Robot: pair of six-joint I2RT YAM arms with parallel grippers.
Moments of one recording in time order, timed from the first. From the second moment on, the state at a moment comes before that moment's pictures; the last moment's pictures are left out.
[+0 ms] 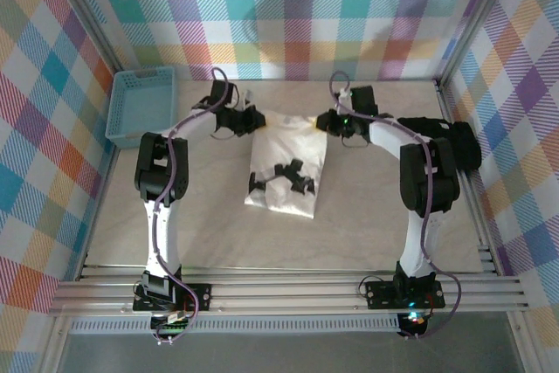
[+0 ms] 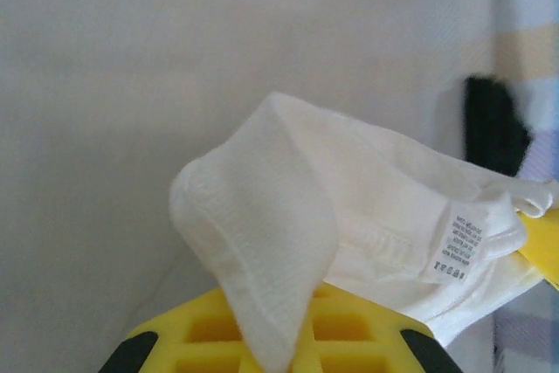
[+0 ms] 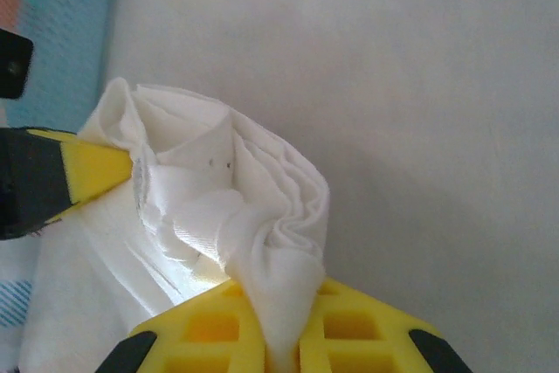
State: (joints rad) left arm -0.22 2.20 1.75 -0.37 0.66 -0.53; right arm 0.23 1.99 1.45 -0.17 -0.60 0.46
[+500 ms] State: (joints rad) left arm -0.22 2.03 1.77 -0.26 0.69 -0.55; right arm 0.18 1.83 1.56 -0.11 -0.75 0.38
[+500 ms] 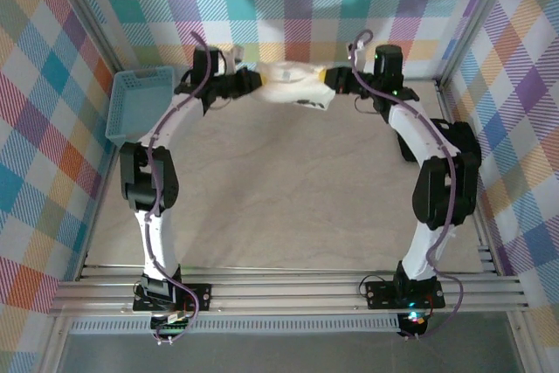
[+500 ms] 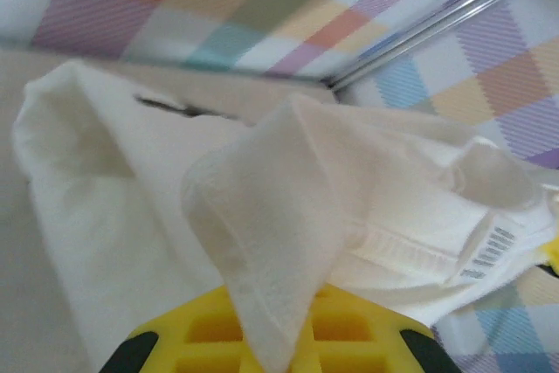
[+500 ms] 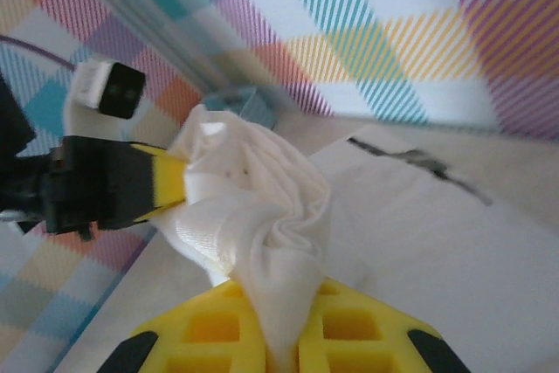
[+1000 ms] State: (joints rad) left arm -0.49 1.57 0.93 -0.10 0.56 -0.58; right arm 0.26 1.40 0.85 -0.19 -0.74 0.39
